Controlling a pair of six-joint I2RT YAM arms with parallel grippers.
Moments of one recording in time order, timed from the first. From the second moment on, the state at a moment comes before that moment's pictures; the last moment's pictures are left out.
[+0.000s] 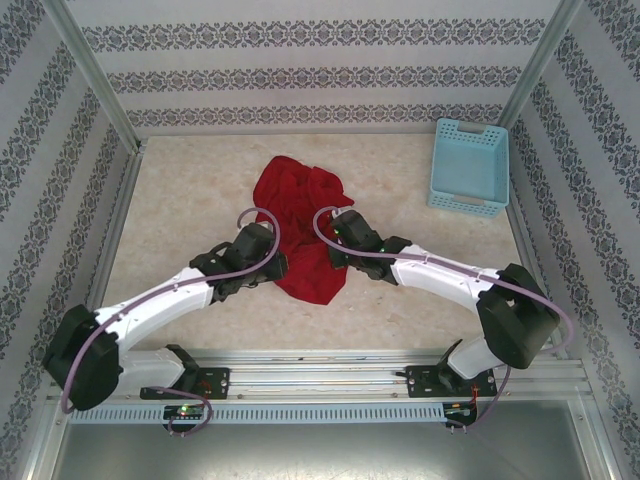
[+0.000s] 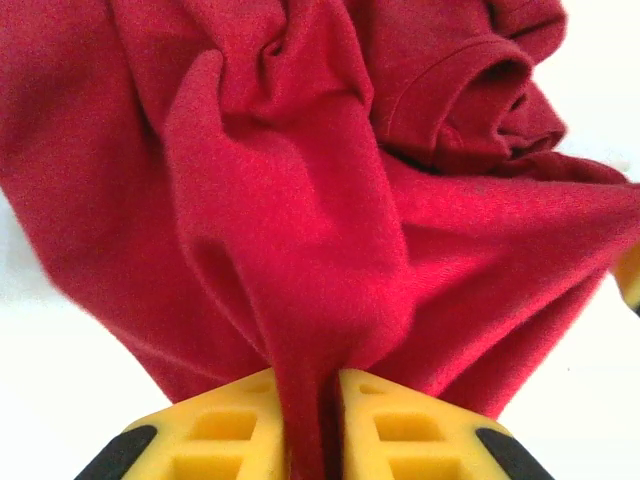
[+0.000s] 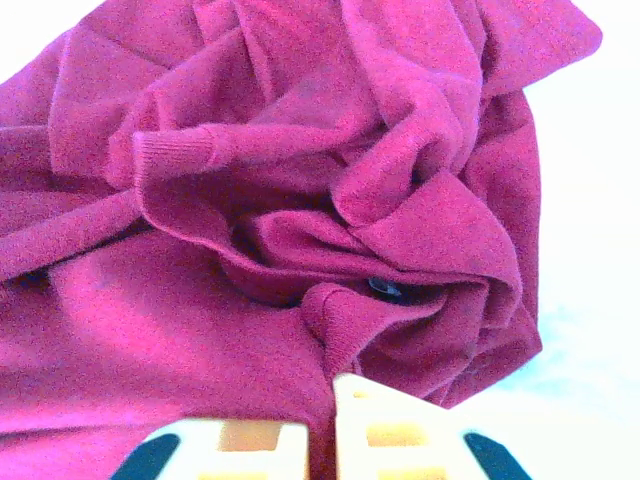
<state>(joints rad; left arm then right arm) -0.66 1.26 0.78 -0.40 -0.03 -0.78 0.75 1.50 0.92 -0.28 0.14 0.41</state>
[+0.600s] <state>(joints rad) -0.68 1.25 0.77 -0.38 -0.09 -0.52 0.57 1.48 1.04 -0.35 0.03 0.46</state>
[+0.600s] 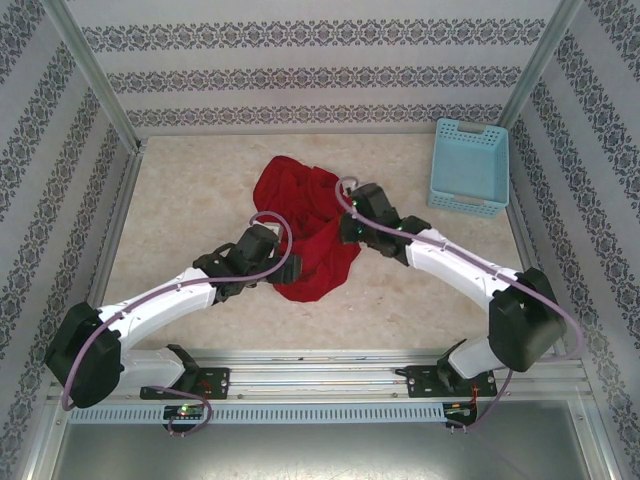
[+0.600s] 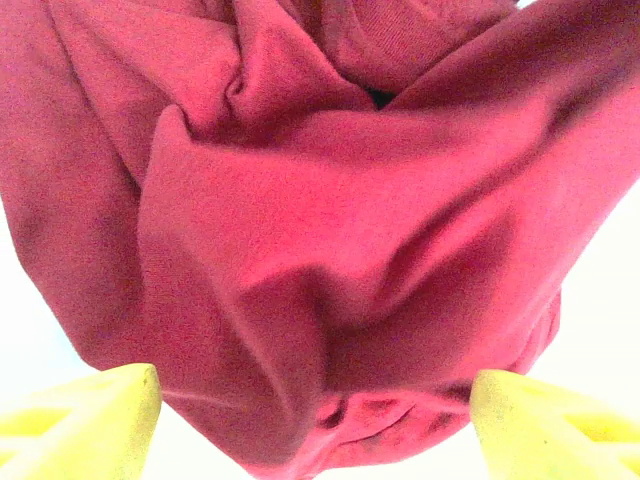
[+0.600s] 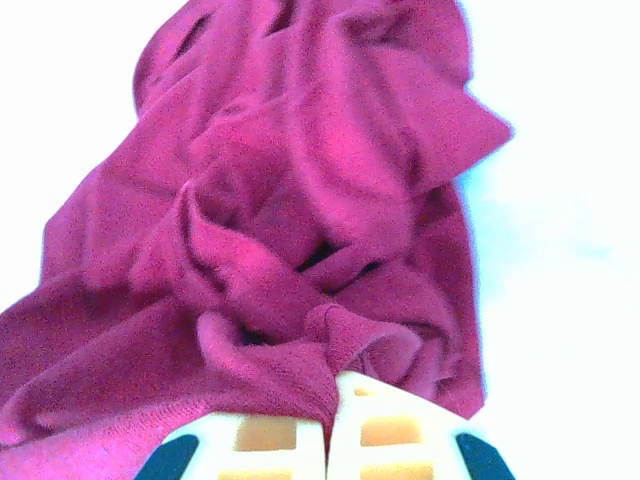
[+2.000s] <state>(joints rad) -0.64 1.39 0.64 -0.11 0.02 -0.65 0.81 1.73 0.96 -0.26 0.03 0.59</state>
